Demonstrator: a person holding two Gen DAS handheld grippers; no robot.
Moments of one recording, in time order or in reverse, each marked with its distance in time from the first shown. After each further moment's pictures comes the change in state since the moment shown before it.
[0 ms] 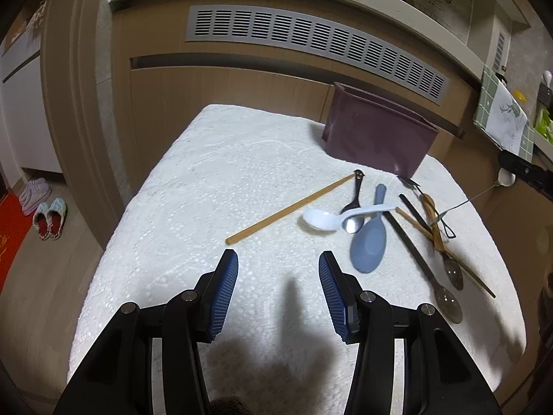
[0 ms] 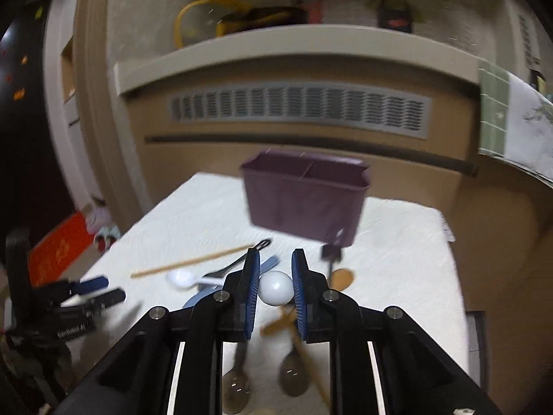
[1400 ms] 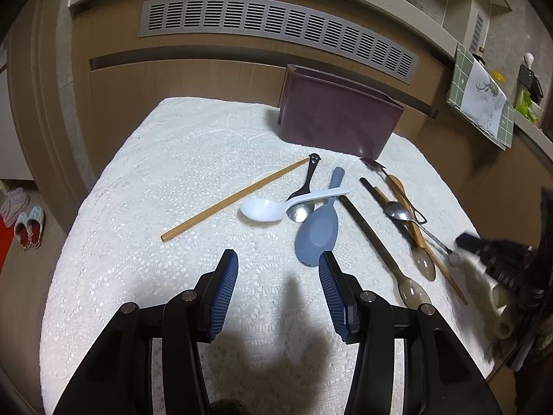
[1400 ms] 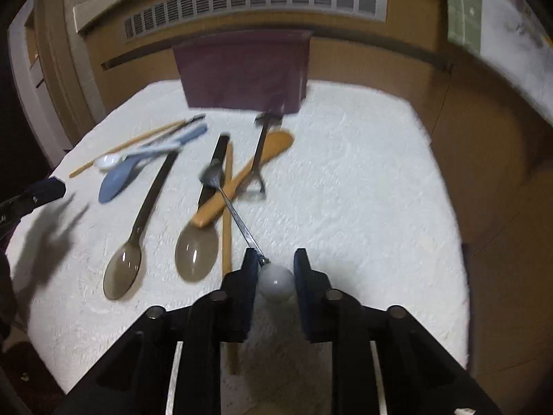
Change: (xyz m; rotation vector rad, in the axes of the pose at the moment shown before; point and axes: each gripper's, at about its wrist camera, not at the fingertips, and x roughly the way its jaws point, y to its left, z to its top) left arm 0.014 -0.037 0.001 0.058 0.049 -0.091; right arm 0.031 -0.055 -0.094 0.005 0.269 -0.104
